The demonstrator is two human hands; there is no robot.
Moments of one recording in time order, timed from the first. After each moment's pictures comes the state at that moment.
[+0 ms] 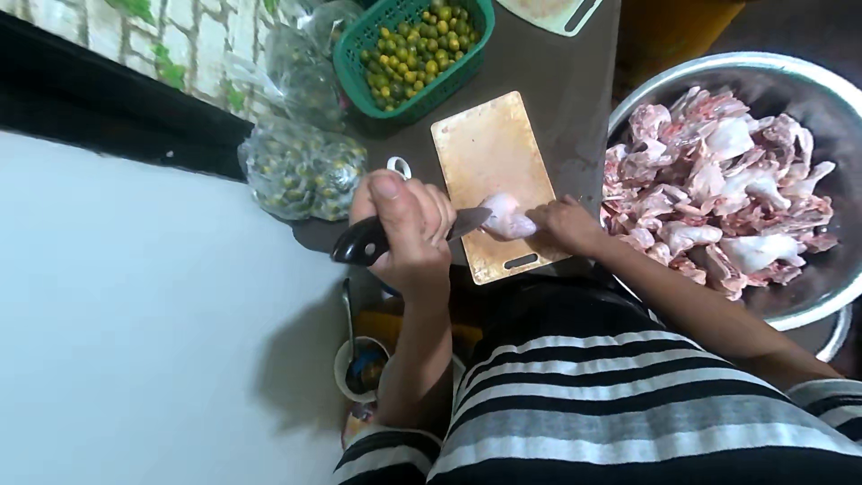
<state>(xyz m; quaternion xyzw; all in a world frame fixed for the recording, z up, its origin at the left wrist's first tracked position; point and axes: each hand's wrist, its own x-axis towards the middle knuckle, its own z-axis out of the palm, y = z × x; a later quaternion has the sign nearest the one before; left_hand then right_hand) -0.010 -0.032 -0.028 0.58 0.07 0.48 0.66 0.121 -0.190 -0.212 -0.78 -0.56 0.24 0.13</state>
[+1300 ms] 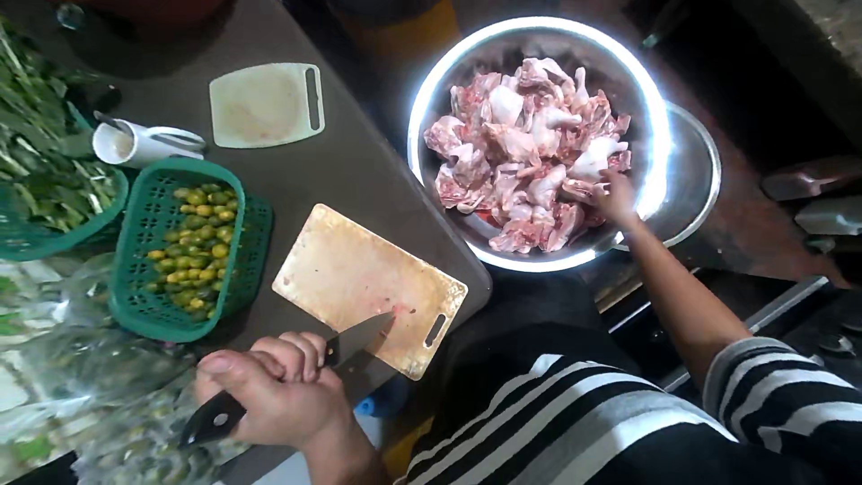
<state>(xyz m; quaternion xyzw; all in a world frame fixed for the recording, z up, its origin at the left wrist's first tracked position) 0.039 -0.043 -0.070 0.67 0.12 0.31 0.67 0.137 -0.500 -0.269 -0.90 0.21 0.14 0.35</state>
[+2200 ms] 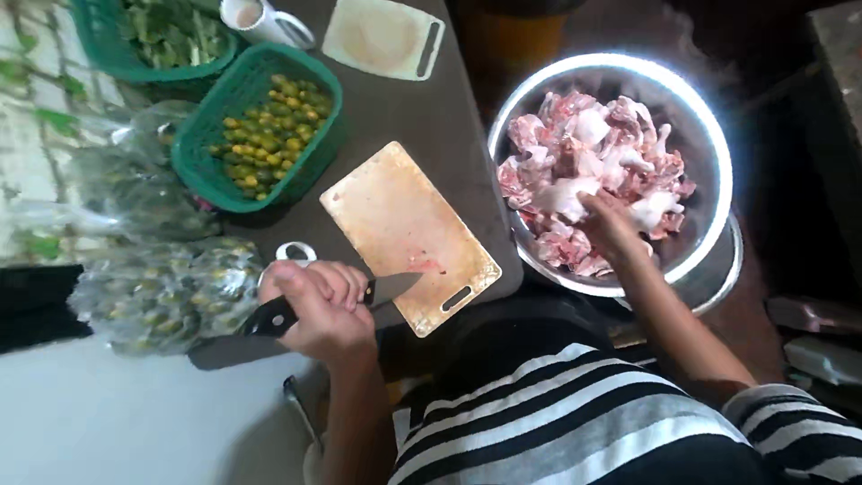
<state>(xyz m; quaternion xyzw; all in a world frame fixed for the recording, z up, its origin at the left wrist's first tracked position) 0.005 -0.021 -0.076 0.60 0.15 0.38 0.68 0.150 -0.335 -0.163 -0.61 0.15 0.20 0.75</state>
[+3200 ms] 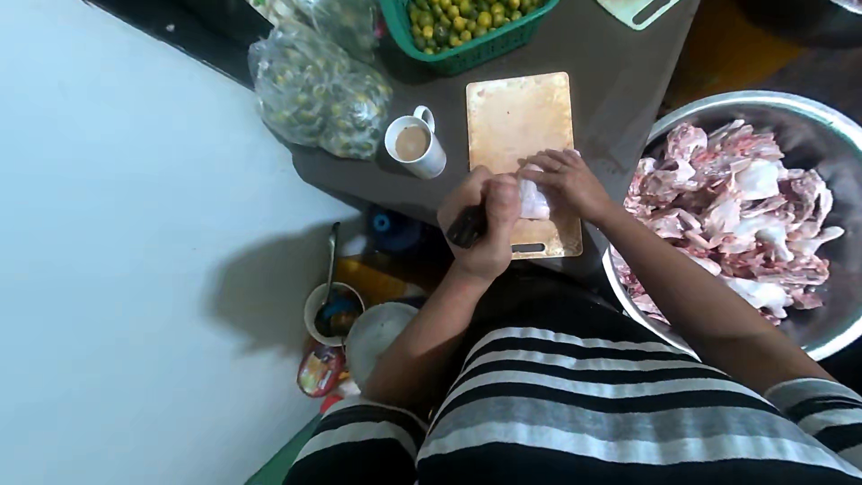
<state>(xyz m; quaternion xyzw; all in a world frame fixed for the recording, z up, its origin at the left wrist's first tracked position) -0.022 -0.059 -0.077 0.60 0.08 0.49 0.63 0.165 -0.140 -0.231 -0.70 -0.63 0.20 0.26</state>
